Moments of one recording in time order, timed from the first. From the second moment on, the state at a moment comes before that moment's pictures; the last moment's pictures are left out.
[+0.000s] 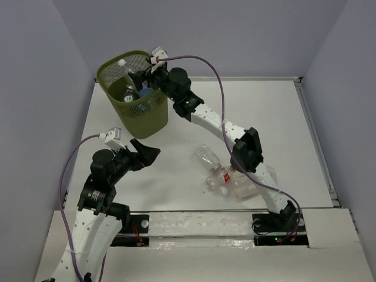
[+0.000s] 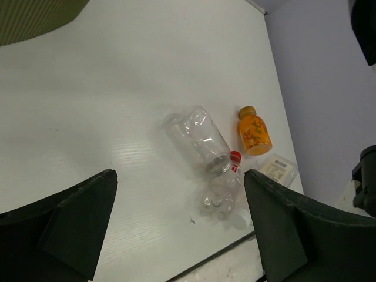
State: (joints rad) left arm -0.23 0.44 0.55 -0.43 0.26 -0.71; right arm 0.84 2.46 2.51 0.34 -0.04 -0.07
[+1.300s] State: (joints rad) left arm -0.82 1.62 0.78 0.18 -0.05 -0.97; right arm 0.81 0.79 0.60 -0.12 0.21 0.32
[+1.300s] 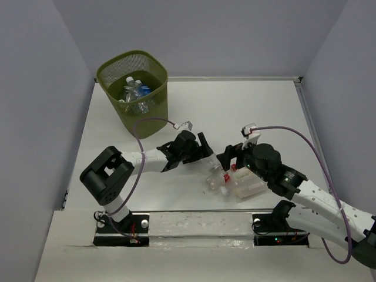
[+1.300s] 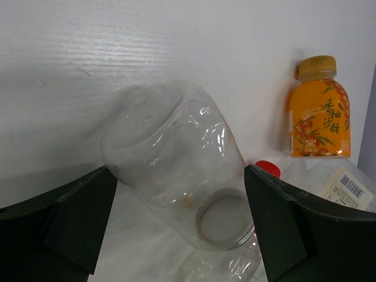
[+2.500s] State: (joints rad) left arm -0.50 1.16 1.33 0.06 -0.39 -0.60; right arm 0.81 0.65 0.55 -0.35 0.39 0.51
